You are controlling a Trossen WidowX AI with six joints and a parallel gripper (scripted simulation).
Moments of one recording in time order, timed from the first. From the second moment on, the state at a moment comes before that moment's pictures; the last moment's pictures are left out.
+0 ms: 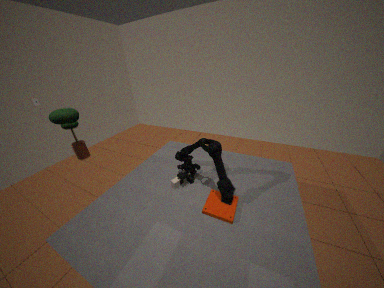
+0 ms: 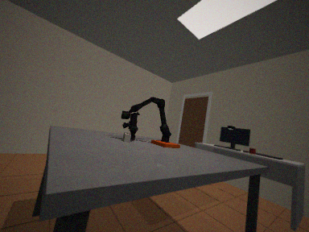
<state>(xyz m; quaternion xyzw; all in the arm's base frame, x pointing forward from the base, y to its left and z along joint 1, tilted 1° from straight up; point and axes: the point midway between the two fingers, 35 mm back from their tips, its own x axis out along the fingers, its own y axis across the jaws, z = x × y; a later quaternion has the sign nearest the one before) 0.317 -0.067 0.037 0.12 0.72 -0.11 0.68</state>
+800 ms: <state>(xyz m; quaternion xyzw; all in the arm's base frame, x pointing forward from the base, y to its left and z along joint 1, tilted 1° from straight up) 0.316 -0.067 0.036 0.12 0.71 -0.11 0.68</state>
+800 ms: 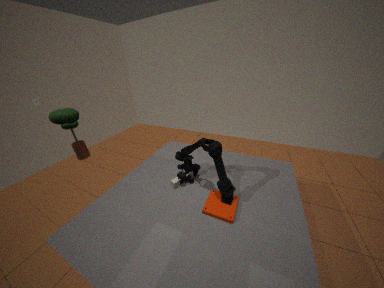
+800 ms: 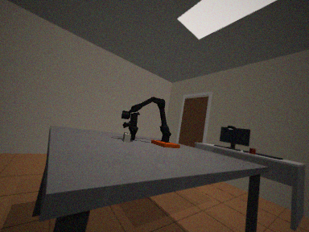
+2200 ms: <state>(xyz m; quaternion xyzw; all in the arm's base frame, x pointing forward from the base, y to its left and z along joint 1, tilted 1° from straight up) 0.301 -0.061 0.035 0.12 0.71 -0.10 0.69</state>
